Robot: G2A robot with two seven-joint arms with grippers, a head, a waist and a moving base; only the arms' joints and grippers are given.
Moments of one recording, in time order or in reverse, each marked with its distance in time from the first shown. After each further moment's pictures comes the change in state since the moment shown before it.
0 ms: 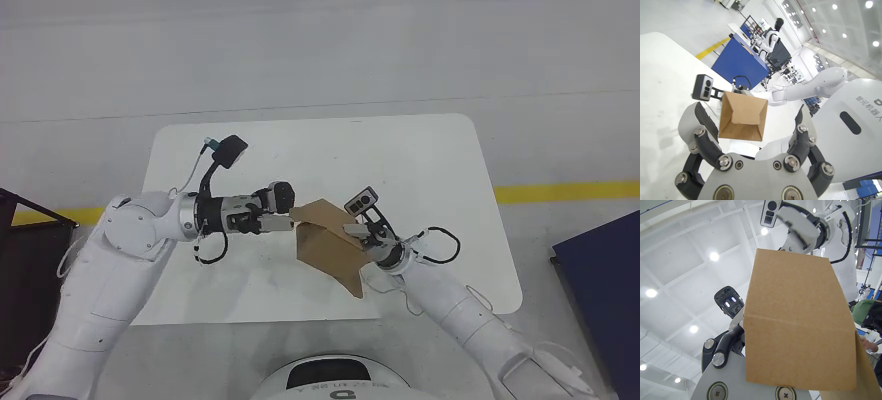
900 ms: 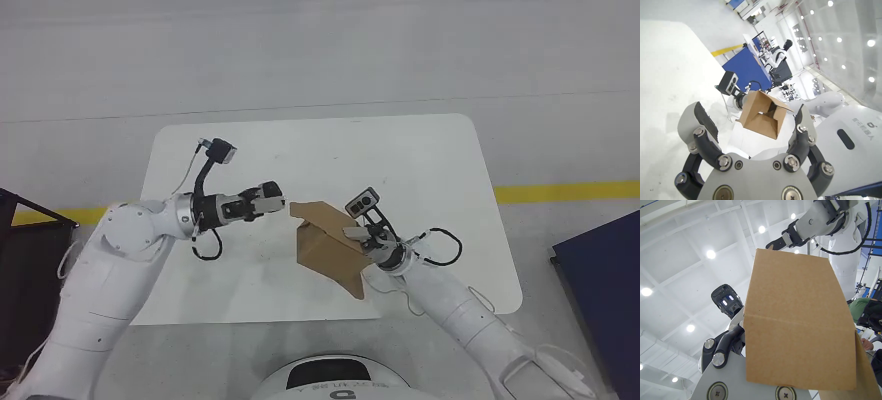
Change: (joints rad) left arm -0.011 -0.002 0.038 0.066 -0.025 0.206 0.023; right arm -0.014 0.001 0.024 -0.017 -0.042 0.000 0.000
